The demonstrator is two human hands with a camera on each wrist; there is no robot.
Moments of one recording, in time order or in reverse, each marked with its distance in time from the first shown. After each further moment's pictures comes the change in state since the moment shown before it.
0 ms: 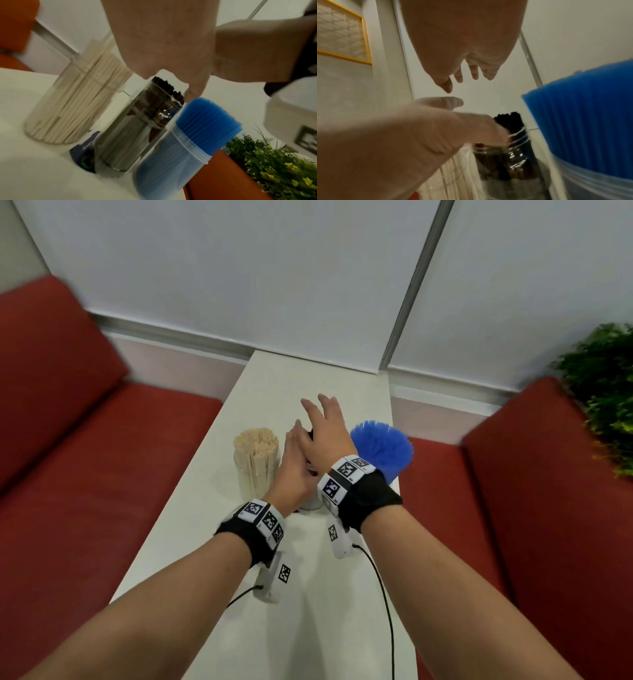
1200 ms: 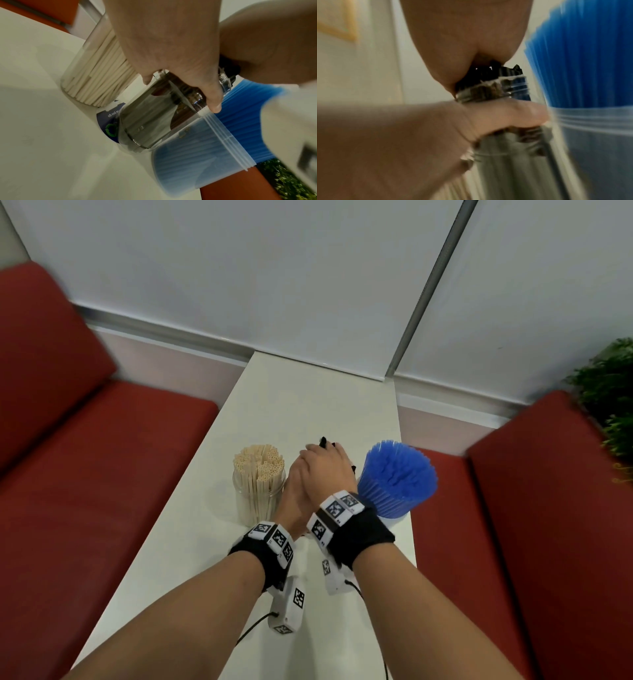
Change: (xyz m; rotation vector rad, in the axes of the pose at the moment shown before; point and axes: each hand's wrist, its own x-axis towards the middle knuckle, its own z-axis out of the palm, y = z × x) left_hand 0.033 -0.068 0.021 -0.324 0.064 -0.058; right_hand 0.026 0.025 0.065 -0.371 -0.057 -0.024
